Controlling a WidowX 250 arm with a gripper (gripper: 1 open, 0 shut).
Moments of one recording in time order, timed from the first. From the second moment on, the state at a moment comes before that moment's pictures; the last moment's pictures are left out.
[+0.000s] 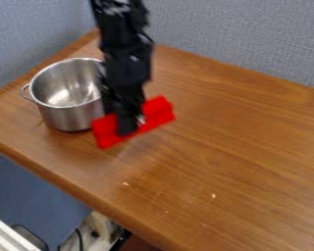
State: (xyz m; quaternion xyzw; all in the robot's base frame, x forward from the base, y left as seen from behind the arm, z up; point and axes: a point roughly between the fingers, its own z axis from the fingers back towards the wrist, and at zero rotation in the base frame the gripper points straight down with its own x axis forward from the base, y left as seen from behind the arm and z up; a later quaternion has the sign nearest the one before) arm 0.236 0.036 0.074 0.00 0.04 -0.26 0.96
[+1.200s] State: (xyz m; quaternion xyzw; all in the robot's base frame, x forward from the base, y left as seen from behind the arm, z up) arm 0.208 0.031 0.082 0.06 0.06 -0.24 0.97
